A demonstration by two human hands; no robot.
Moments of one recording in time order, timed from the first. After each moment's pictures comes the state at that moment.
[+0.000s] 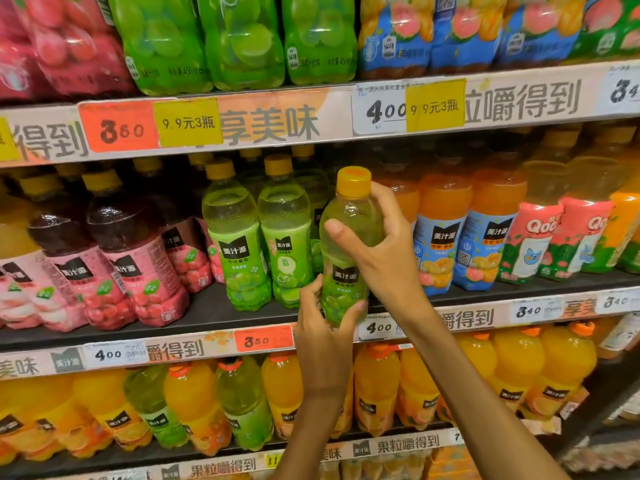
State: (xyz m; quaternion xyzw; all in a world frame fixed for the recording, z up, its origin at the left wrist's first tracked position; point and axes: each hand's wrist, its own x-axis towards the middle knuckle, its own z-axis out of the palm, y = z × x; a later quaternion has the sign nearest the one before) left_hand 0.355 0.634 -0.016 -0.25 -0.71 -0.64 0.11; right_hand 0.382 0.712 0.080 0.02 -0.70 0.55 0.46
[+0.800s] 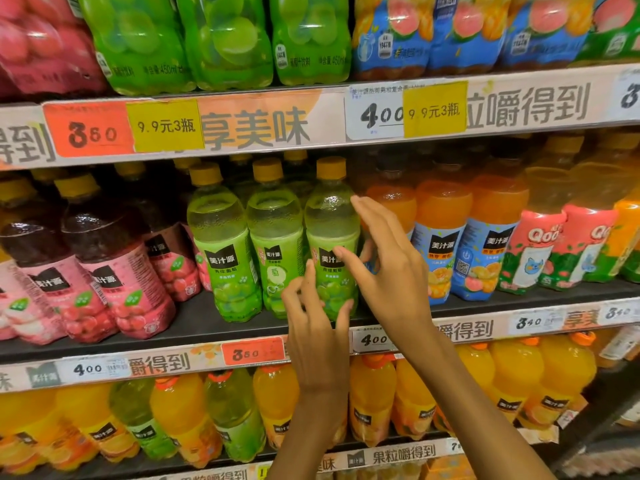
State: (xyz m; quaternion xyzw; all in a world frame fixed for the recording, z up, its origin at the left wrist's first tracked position) left_hand 0.346 0.649 -0.005 -0.27 -0.79 -0.50 0.25; right_hand 0.383 0.730 0.061 -0.06 -0.83 0.21 0.52
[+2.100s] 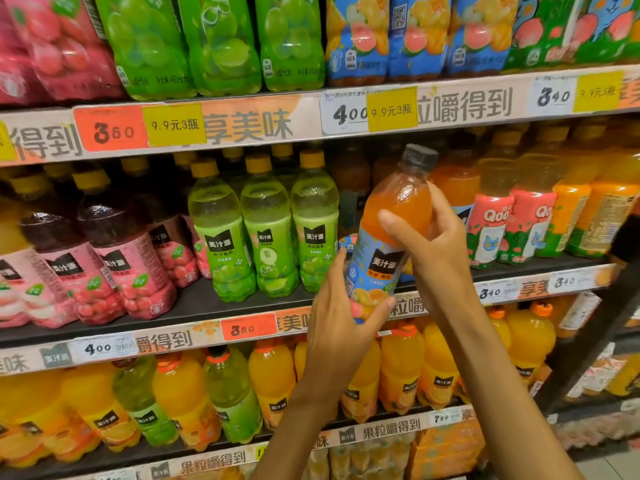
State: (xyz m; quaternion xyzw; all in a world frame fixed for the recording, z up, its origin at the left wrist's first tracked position) left_hand 0.391 0.634 0.014 -0.39 -0.75 -0.54 0.01; right_hand 0.444 0.744 0.081 -0.01 -0.61 0.63 0.48
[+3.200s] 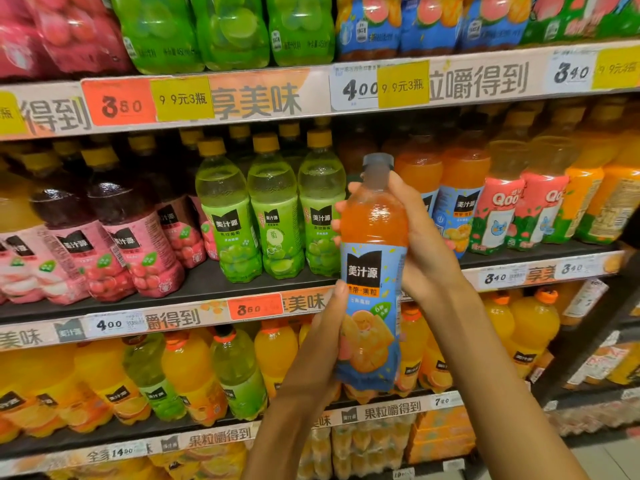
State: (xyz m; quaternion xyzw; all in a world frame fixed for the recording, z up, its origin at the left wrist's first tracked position) left_hand 0.415 0.586 0.027 -0.26 -0.53 -0.72 -0.37; right_hand 0.435 0.717 0.091 -0.01 -0.47 0.86 0.20
